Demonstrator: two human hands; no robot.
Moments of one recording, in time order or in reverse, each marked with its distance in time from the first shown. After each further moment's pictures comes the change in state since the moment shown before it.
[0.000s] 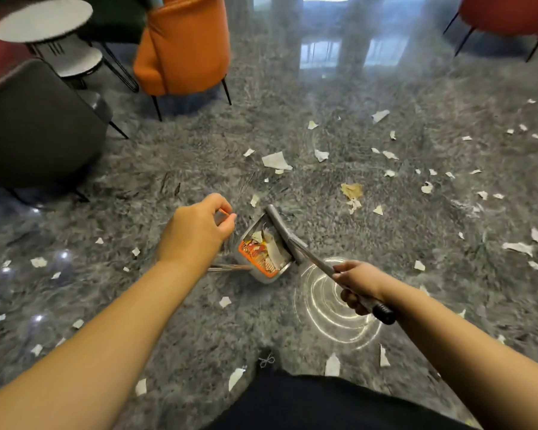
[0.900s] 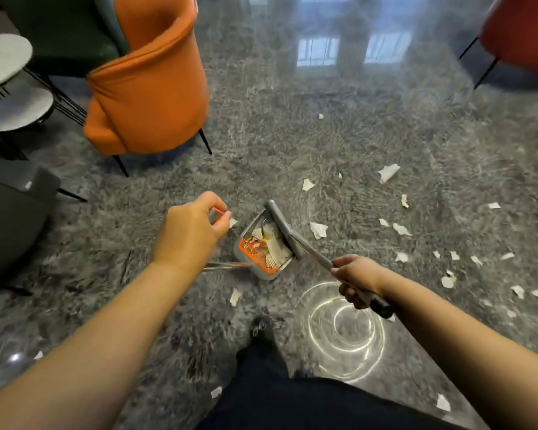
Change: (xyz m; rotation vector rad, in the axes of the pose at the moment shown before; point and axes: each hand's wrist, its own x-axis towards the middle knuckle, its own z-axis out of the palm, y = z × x) left_hand 0.575 0.069 0.134 -0.002 0.017 0.016; right_hand 0.307 -0.453 -0.238 0.014 0.017 0.015
